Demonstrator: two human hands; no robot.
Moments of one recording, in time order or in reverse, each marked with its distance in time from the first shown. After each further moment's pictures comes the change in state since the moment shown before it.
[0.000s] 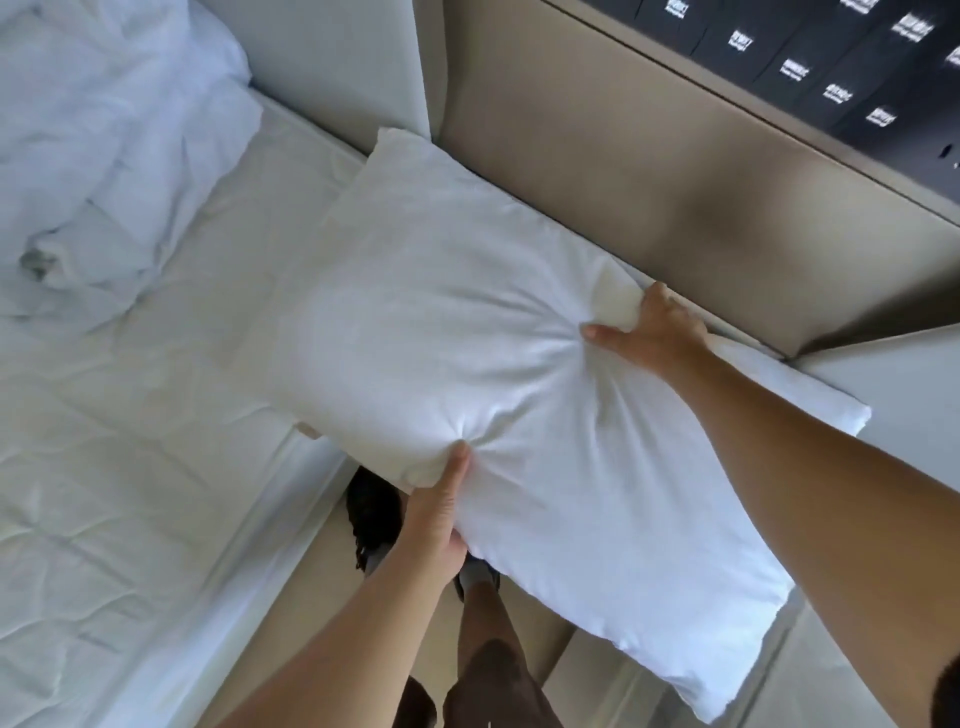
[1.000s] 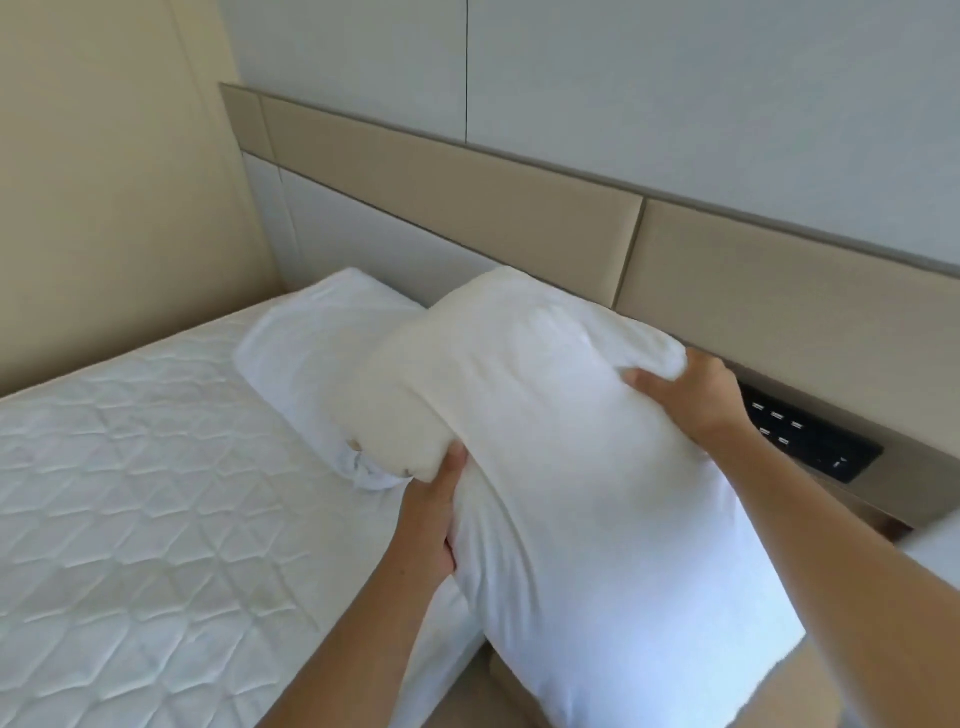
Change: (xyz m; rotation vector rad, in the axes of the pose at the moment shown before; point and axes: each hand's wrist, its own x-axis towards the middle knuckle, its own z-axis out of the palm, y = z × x) left_hand -0.323 0.205 -0.129 -0.036 -0.211 0.697; right_hand -0.354 -0.229 -0.209 0.457 0.468 -0.474
